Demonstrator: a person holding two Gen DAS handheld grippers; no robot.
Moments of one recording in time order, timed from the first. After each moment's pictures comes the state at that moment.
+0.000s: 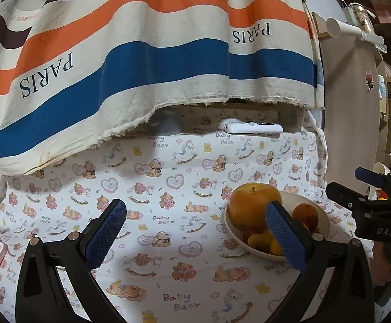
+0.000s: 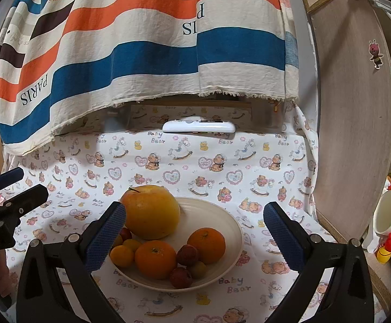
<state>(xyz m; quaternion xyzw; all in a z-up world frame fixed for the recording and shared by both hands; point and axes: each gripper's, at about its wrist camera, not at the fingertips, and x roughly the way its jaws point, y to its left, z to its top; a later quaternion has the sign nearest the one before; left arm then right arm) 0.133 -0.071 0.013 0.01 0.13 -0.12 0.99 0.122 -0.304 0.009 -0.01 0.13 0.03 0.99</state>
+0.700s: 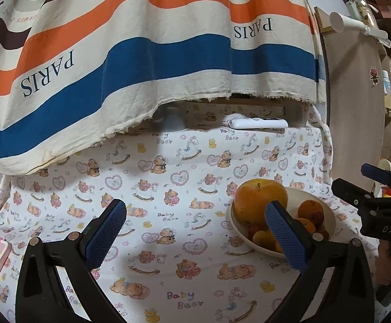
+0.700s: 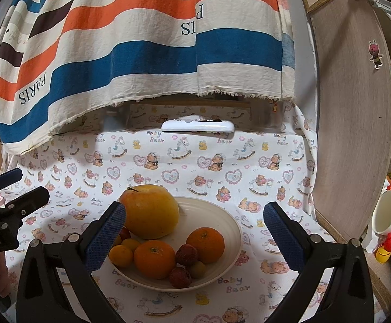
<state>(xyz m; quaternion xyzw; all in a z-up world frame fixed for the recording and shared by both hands) 0.135 -0.071 0.010 0.02 0.14 -0.10 0.99 0.123 -0.304 0.009 -0.01 0.13 0.03 0.99</state>
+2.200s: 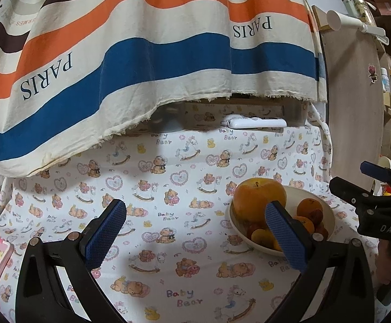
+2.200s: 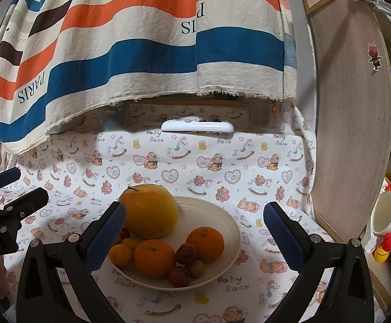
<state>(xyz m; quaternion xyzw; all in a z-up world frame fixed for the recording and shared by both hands) 0.133 -0.073 0.010 0.02 0.13 -0.10 0.99 0.123 -0.305 0.010 -0.01 0.13 0.03 0.99</state>
